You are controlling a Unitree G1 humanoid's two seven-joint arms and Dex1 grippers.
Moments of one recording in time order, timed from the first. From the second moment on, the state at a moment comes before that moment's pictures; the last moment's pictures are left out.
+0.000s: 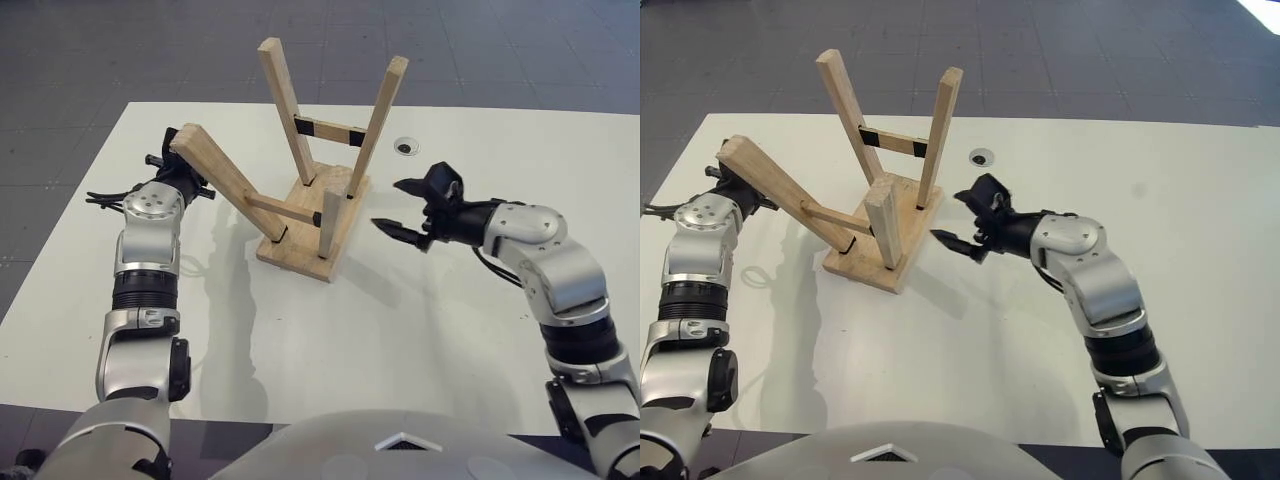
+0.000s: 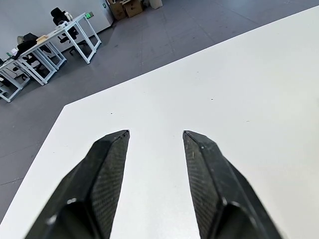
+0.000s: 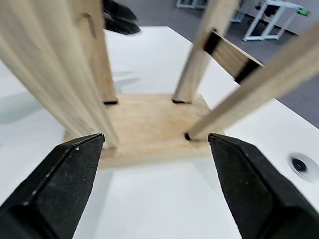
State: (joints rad) left arm -0.48 0.52 0.11 0.46 0.06 0.34 -0.28; right arm -0.36 -0.51 0.20 -0.26 0.20 0.68 0.73
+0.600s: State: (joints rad) left arm -0.17 0.67 -0.02 -0.16 -0.20 0.89 -0.71; right arm -0.85 -0.23 0.09 1.02 0.04 0.01 0.47
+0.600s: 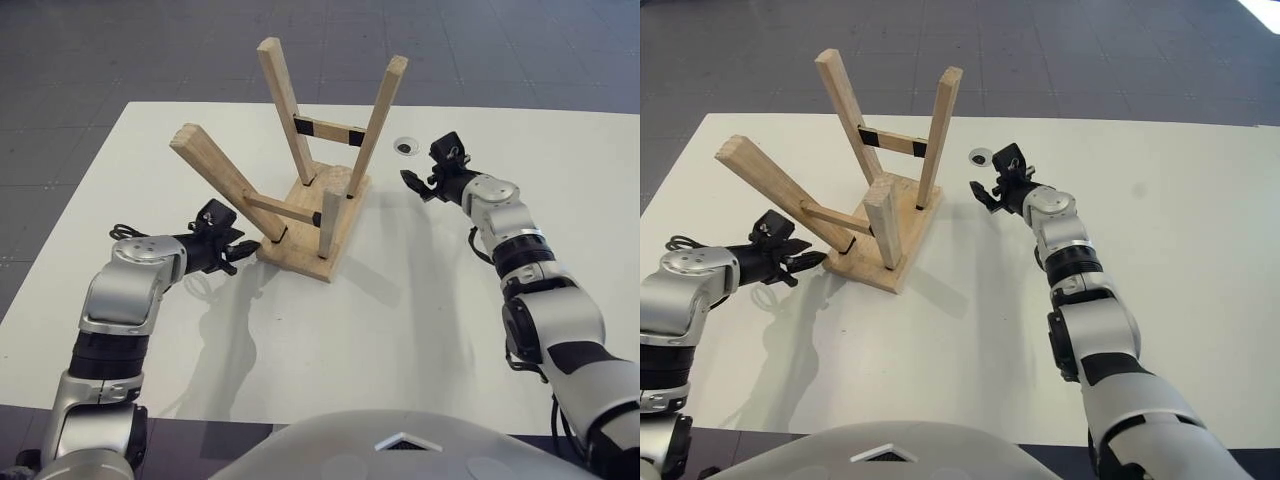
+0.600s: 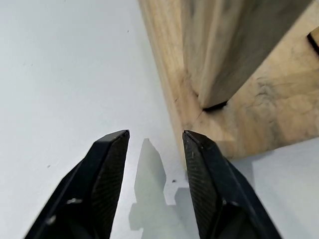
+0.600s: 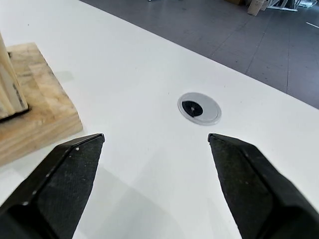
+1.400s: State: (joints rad) left arm -0.63 0.55 -0.20 0.69 0.01 0.29 -0.69; right arm -0.93 -0.16 0.14 1.11 -0.09 -0.15 0.63
